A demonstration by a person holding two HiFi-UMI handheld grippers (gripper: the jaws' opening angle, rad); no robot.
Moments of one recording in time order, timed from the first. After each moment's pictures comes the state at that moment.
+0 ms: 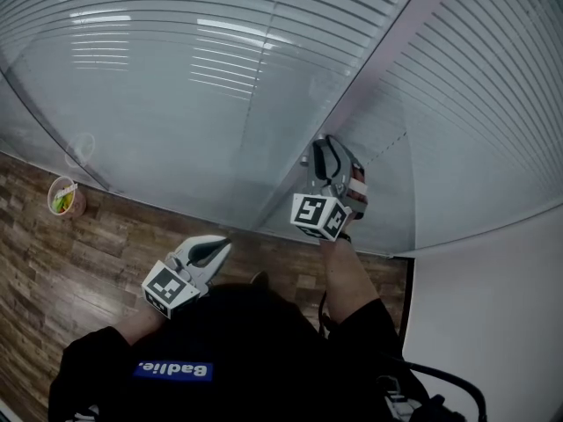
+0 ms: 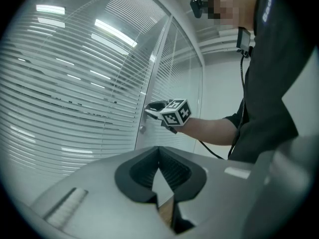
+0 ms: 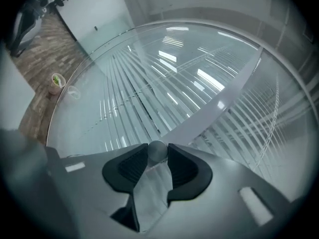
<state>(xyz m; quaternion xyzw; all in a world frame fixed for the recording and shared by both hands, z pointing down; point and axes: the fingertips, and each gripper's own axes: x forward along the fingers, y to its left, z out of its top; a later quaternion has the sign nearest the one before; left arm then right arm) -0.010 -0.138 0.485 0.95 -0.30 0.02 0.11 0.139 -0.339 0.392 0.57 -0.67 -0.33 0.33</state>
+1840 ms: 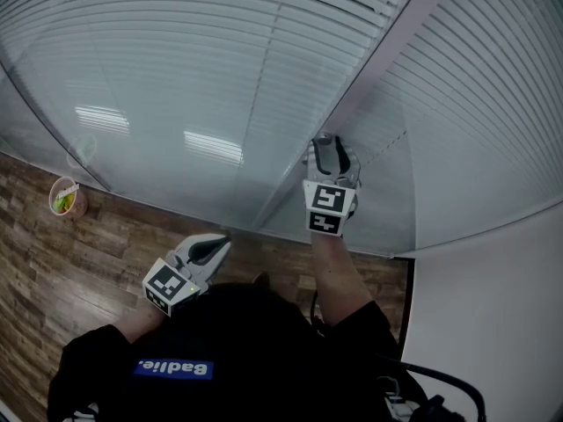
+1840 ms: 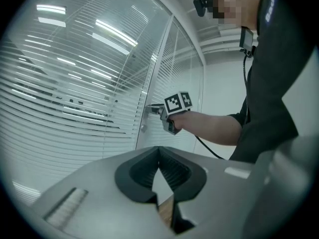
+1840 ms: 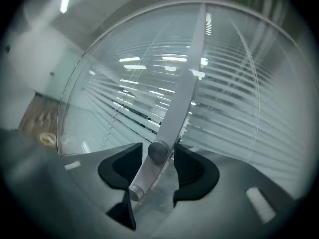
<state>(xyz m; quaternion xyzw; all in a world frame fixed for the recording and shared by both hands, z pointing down) -0.017 -0.136 0.492 0.95 -0.30 0.03 0.11 0.147 -0.342 0.392 0.63 -0.75 -0.11 0.18</state>
